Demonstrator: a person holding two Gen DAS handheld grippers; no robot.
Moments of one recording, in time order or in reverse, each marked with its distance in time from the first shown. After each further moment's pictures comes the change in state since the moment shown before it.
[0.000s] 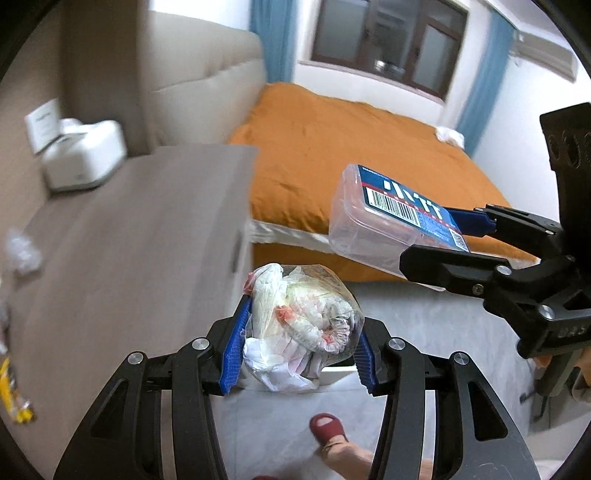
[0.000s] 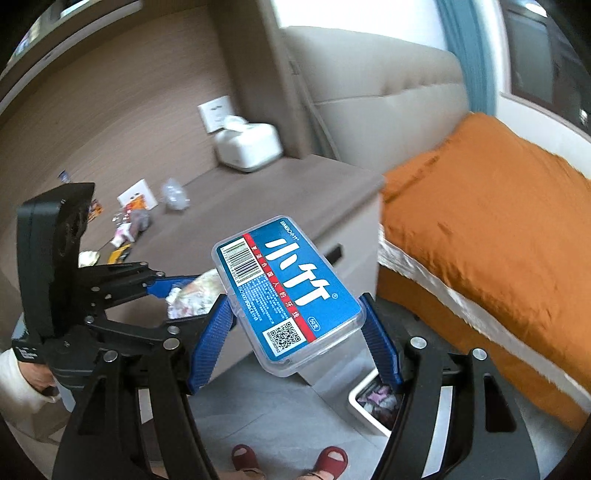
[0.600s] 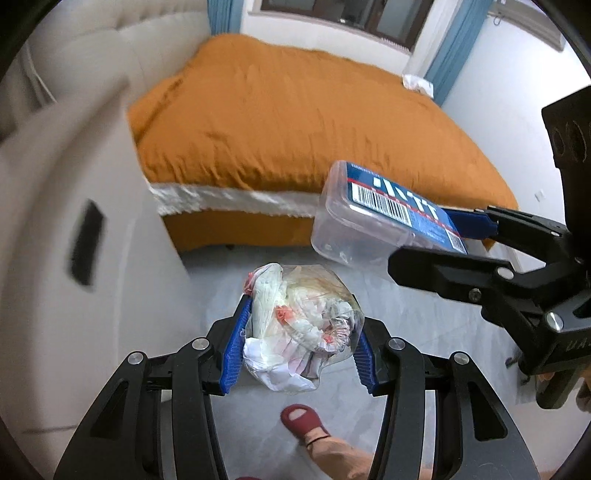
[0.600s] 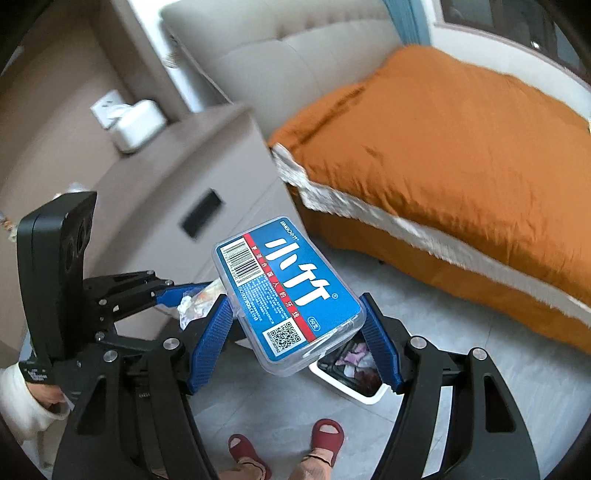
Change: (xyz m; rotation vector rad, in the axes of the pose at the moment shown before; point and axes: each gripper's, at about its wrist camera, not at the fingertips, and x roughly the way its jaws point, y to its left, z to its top) left arm 0.195 -0.059 0.006 0.071 0.182 -0.147; right arm 0.063 -0.146 -0.067 0.247 0.115 -0.096
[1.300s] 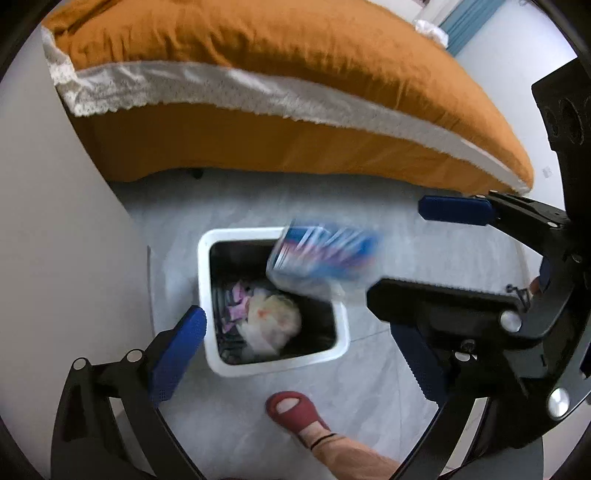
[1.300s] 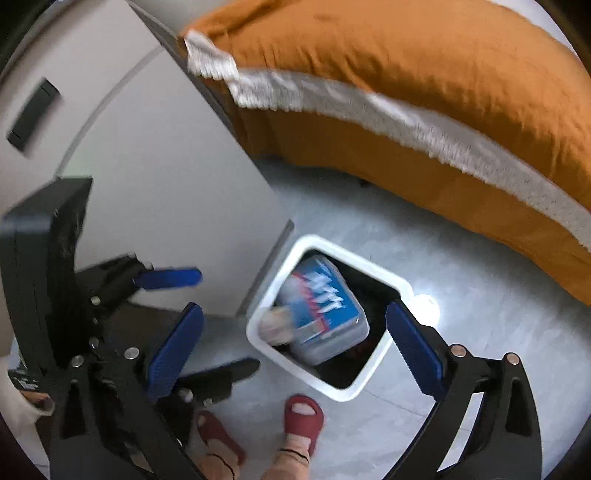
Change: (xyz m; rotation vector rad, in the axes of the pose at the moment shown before) left arm 0.239 0.030 -0.060 -0.033 0.215 -0.075; right arm 0.204 -0.110 -0.080 0.060 0.251 -0.036
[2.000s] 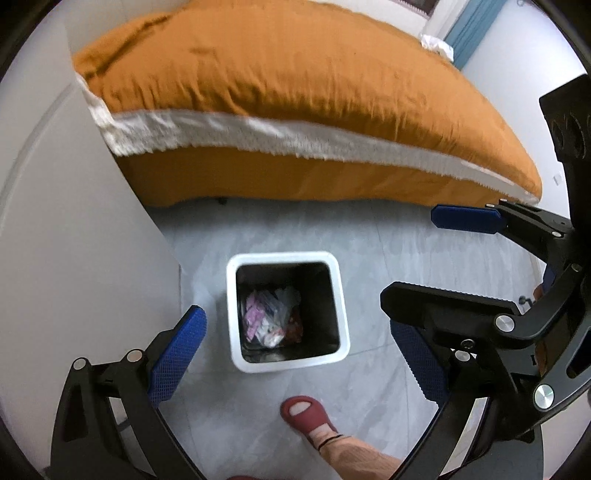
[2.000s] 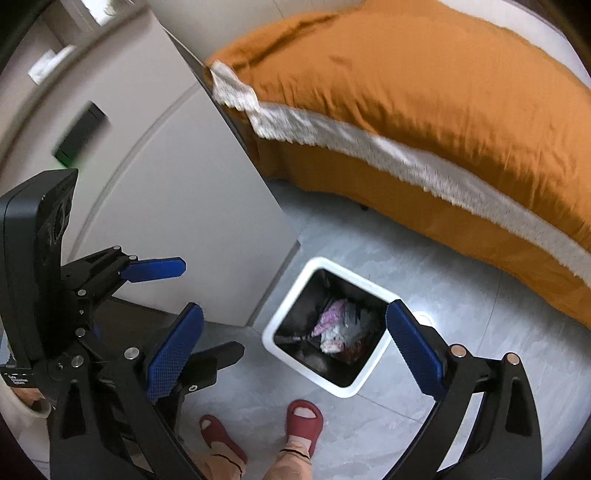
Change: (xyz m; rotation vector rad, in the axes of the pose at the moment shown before) left arm -0.097 -0.022 0.013 -0.005 -0.095 0.084; right arm -0.076 0.034 0.008 -0.035 -0.097 -0.007
